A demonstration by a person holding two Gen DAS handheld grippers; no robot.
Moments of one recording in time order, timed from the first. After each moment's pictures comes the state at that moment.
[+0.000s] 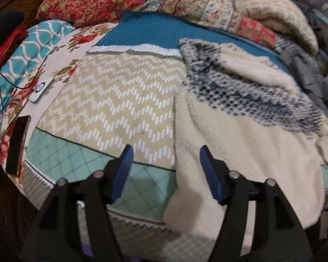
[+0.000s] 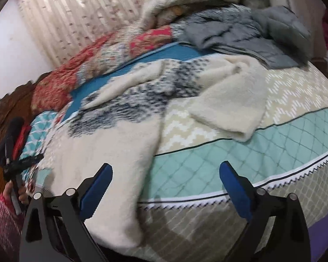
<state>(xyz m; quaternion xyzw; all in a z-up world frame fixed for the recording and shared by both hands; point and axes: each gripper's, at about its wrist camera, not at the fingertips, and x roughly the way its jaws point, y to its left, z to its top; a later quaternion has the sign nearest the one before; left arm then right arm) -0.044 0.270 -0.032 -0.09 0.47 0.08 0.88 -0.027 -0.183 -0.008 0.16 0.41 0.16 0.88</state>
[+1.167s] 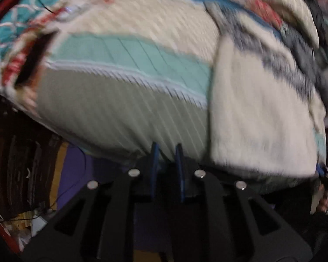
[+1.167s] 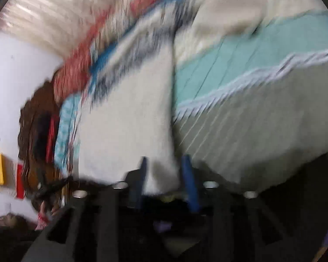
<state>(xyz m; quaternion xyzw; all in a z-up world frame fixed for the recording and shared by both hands) -0.176 0.345 -0.048 -0.17 0.54 0.08 0.82 -0.064 -0.208 -0.057 0.28 0.51 0.22 0.79</state>
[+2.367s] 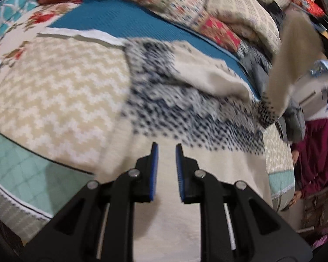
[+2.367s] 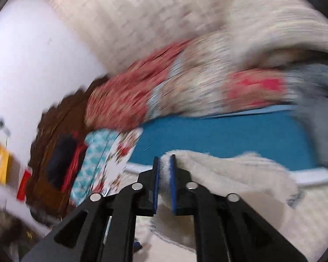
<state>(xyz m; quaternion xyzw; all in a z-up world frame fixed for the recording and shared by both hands) 0.008 0.271 -0.029 -0.21 0.47 -0.04 0.85 0.284 0.041 0.220 0.14 0.41 0.37 0.83</state>
